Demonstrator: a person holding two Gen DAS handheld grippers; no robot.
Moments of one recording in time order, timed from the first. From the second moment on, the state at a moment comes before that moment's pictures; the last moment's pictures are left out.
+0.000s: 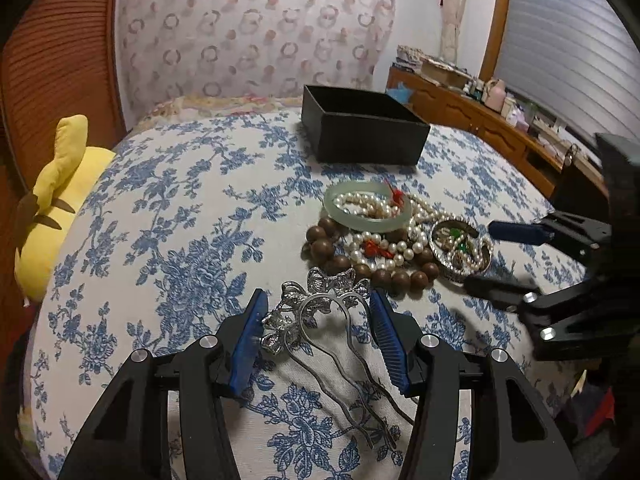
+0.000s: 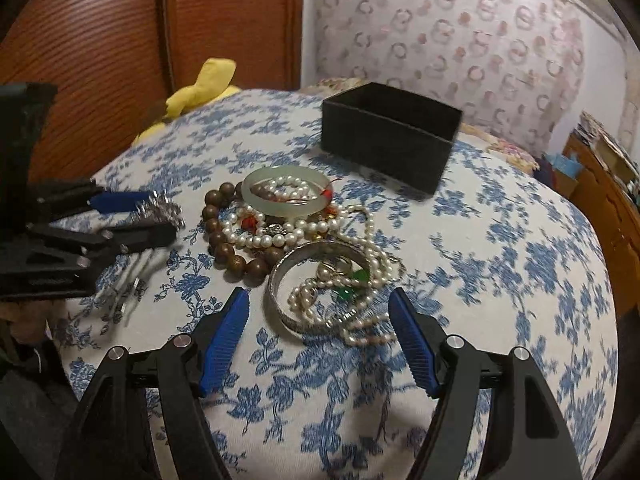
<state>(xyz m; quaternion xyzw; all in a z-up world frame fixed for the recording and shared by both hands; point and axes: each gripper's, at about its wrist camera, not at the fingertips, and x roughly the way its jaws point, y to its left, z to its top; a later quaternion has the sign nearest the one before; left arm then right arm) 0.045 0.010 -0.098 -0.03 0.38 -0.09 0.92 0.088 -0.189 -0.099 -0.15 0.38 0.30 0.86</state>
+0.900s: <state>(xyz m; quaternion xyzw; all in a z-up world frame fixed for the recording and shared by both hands) 0.117 -0.006 -0.049 -0.01 0.34 -0.11 0.93 0.140 -0.219 -0.055 -0.14 0.31 0.28 0.90</state>
